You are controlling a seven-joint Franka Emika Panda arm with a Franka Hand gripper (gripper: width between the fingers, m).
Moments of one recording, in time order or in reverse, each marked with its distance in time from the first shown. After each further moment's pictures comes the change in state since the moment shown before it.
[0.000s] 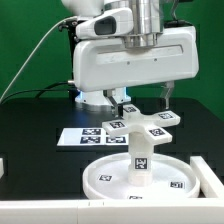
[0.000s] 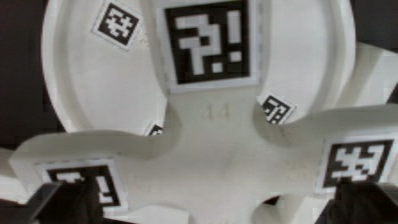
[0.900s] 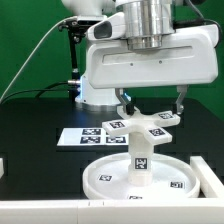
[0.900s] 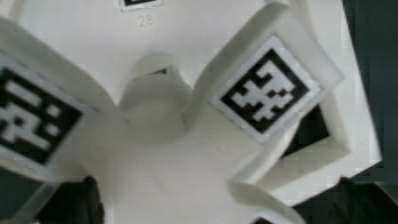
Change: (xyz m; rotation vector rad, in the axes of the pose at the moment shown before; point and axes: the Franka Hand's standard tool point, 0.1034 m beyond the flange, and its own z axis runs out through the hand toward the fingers) arm 0.000 -0.008 0.005 0.023 -0.001 0.817
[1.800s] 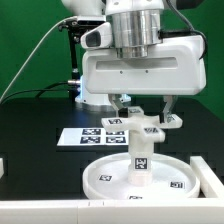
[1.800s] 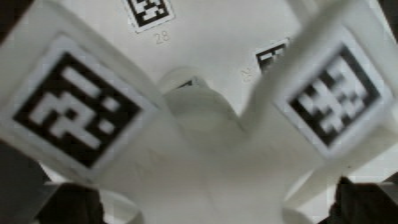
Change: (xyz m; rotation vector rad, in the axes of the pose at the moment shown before) arm 0.001 0.005 0.011 -0.013 -0.007 0.006
